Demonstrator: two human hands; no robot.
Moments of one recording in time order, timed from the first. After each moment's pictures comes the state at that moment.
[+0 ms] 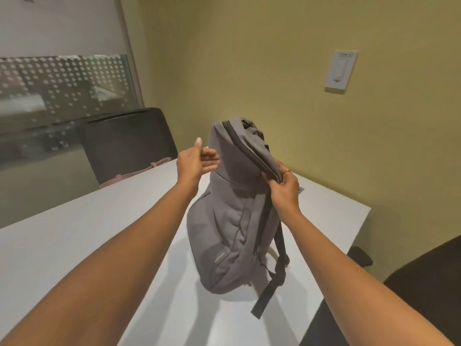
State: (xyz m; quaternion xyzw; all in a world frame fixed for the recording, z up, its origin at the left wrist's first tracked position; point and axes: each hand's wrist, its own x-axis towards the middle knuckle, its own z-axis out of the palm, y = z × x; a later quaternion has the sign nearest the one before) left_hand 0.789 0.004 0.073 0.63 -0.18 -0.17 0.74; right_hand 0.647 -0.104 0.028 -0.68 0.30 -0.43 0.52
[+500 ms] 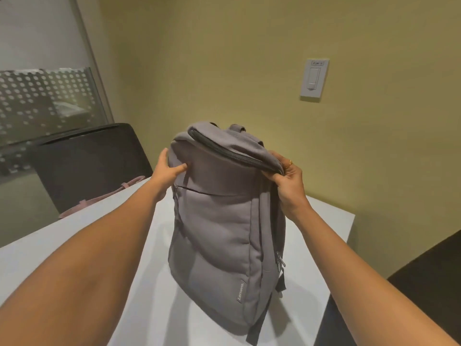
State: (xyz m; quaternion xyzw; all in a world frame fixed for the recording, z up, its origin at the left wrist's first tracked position) left_hand 0.879 -0.054 0.056 0.71 -0.27 -0.19 0.62; right_hand 0.653 -0.178 0.051 -0.60 0.18 -0.48 0.62
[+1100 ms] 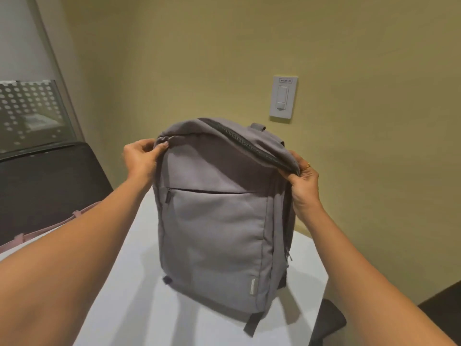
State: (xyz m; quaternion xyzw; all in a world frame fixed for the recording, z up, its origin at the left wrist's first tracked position) left_hand 0.873 -0.211 0.103 0.65 -0.29 0.02 0.70; right_hand 0.623 -0.368 0.069 -0.54 0.17 -0.57 0.60
